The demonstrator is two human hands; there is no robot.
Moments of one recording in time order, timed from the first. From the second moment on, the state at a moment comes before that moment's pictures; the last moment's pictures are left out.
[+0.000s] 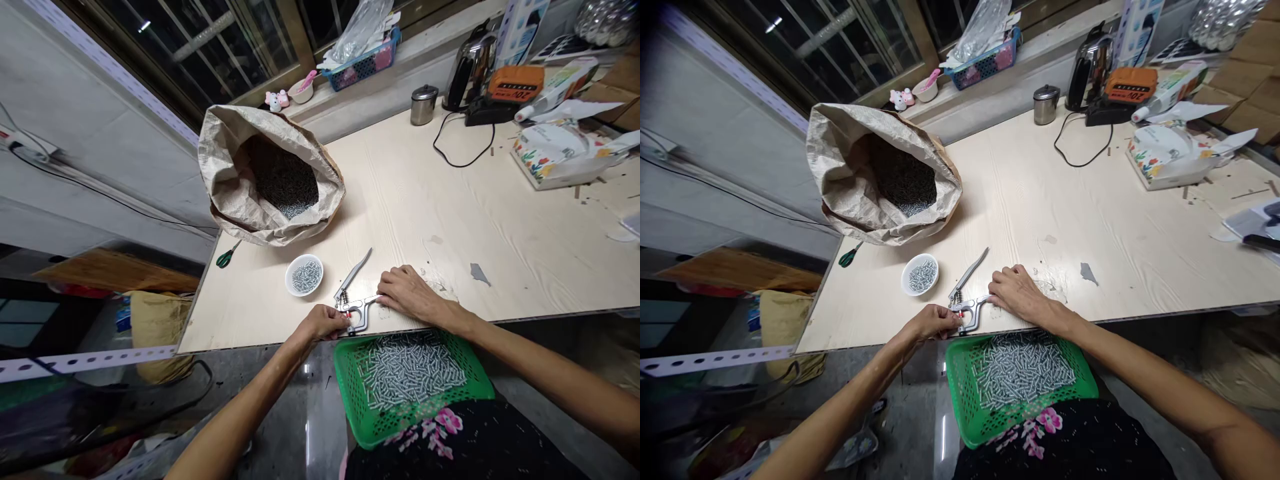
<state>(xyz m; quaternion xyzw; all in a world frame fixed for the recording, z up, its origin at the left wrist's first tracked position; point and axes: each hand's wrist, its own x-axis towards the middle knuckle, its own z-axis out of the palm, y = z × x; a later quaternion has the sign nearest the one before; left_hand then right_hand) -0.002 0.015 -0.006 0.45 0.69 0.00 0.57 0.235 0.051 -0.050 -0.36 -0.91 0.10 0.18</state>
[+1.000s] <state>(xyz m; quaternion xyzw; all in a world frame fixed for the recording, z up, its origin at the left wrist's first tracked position) 0.008 0.003 -0.010 0.43 0.72 0.08 0.54 0.250 0.111 -0.054 -0.27 -0.94 0.20 0.08</state>
